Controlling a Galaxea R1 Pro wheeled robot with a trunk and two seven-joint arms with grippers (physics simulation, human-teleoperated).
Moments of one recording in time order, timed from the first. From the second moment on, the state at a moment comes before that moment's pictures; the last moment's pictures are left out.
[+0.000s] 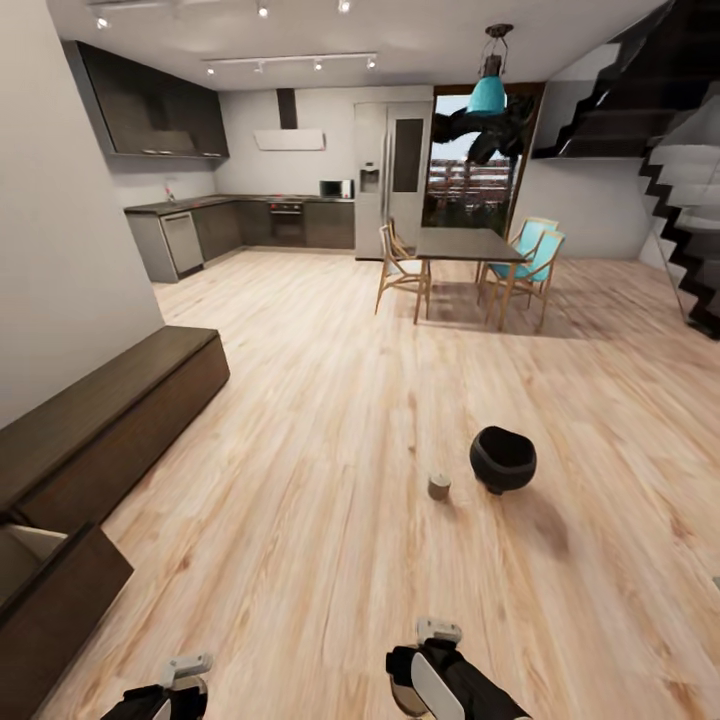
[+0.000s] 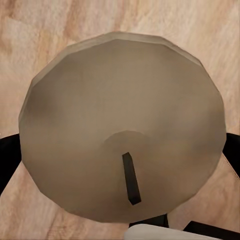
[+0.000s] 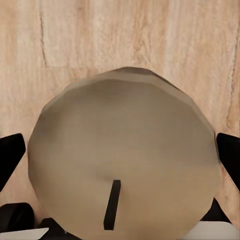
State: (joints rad) left arm -0.48 0.10 0.30 -0.21 -0.14 0.23 0.05; right arm -0.48 0.14 0.47 -0.48 -0.65 0.38 -0.40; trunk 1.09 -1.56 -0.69
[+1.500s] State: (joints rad) left arm -0.48 0.09 0.30 -0.21 -0.15 0.23 0.05; right arm -0.48 0.15 0.48 -0.48 -0.65 0.38 -0.40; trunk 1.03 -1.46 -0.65
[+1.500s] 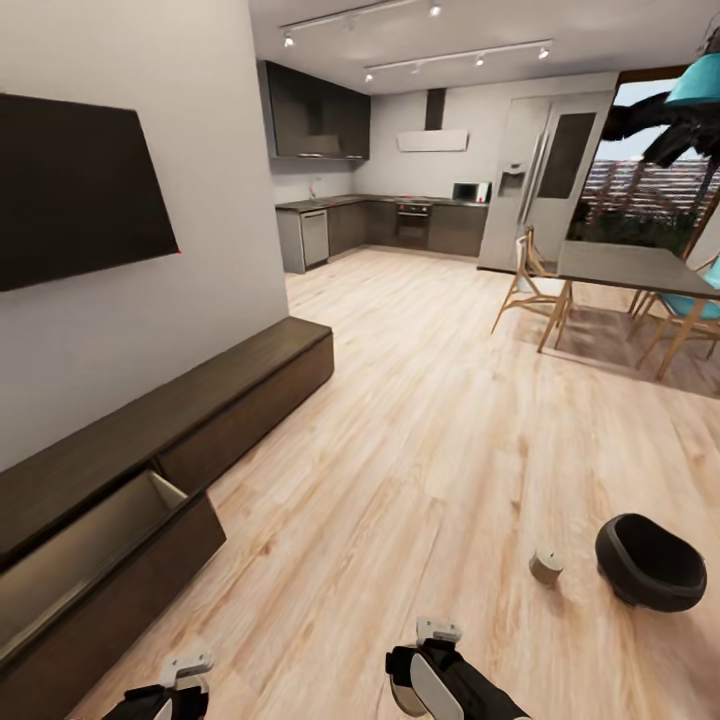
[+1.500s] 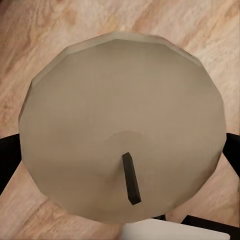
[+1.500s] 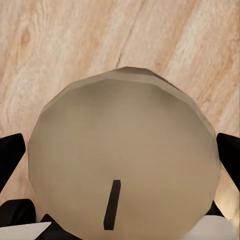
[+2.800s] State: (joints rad) left arm -0.48 0.09 0.30 -0.21 -0.14 0.23 0.04; right arm -0.48 0.17 0.48 -0.48 -0.65 0.34 -0.40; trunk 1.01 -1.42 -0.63
